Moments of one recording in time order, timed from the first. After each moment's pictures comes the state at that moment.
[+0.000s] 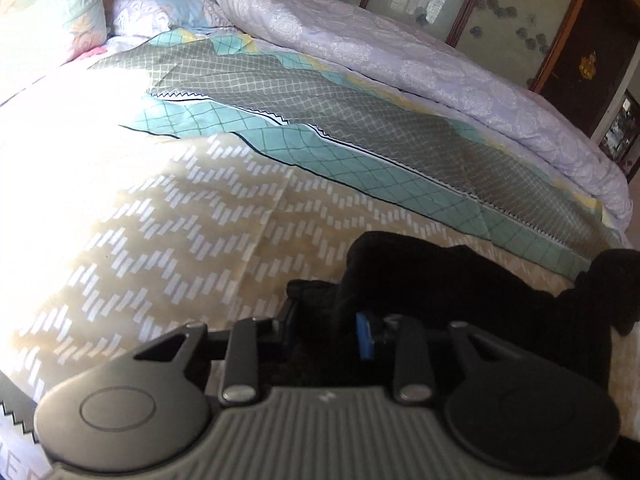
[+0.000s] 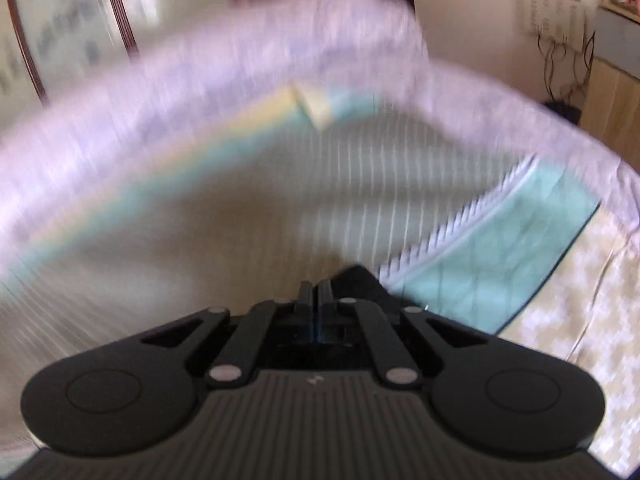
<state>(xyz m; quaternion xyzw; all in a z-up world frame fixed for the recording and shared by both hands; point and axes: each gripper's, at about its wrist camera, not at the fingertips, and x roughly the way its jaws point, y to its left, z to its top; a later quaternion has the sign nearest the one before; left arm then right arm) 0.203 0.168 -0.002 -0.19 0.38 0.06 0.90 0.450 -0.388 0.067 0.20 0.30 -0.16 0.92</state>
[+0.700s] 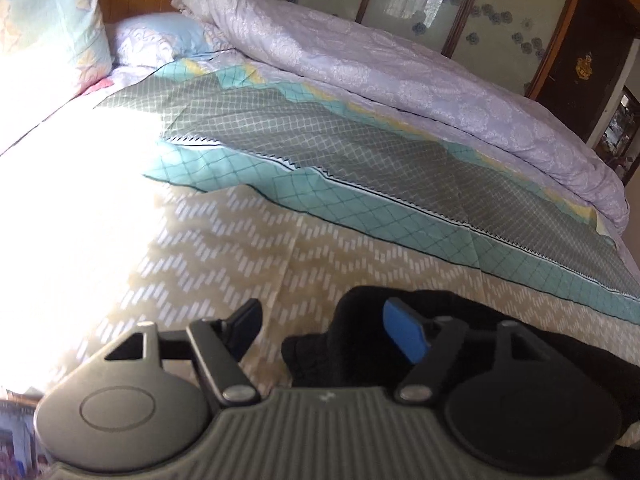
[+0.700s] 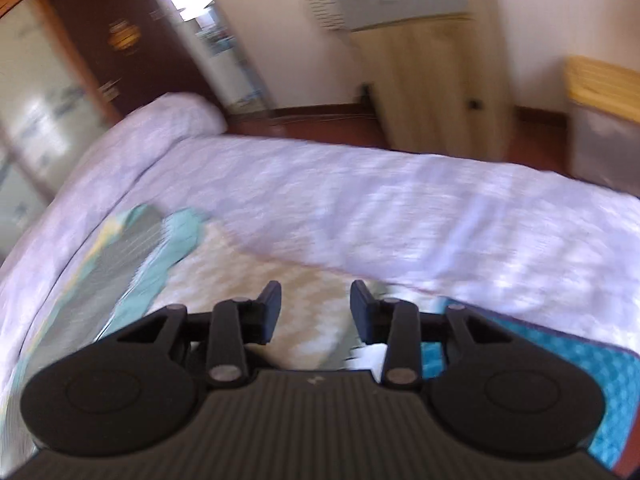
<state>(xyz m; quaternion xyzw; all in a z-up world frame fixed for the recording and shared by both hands) 0.200 0.179 0.049 -0.15 0.37 0.06 0.91 0.141 -0.568 0.069 0.28 0.27 -0.25 0.89</state>
